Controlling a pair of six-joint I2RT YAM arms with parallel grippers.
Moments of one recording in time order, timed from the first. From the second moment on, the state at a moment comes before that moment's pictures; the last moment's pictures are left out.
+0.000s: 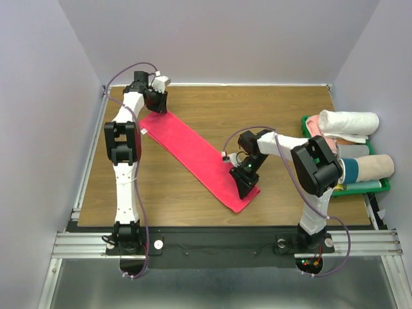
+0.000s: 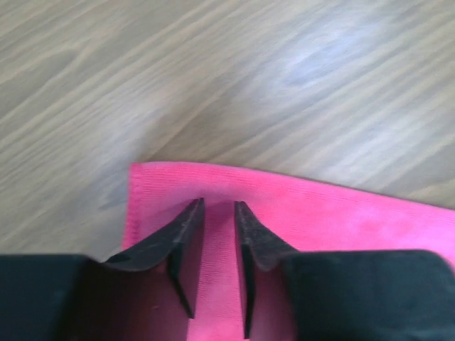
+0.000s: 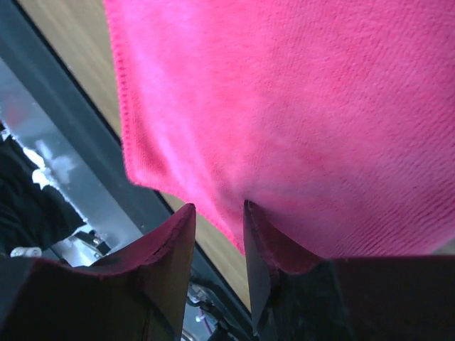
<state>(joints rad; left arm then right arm) -0.01 2.54 2.30 -0.71 0.44 0.34 0.50 1.92 1.20 -1.00 -0.66 -0.36</state>
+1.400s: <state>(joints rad) -1.35 1.87 1.22 -0.26 -0.16 0.03 0.05 1.87 1.37 -0.99 -0.55 -0.20</state>
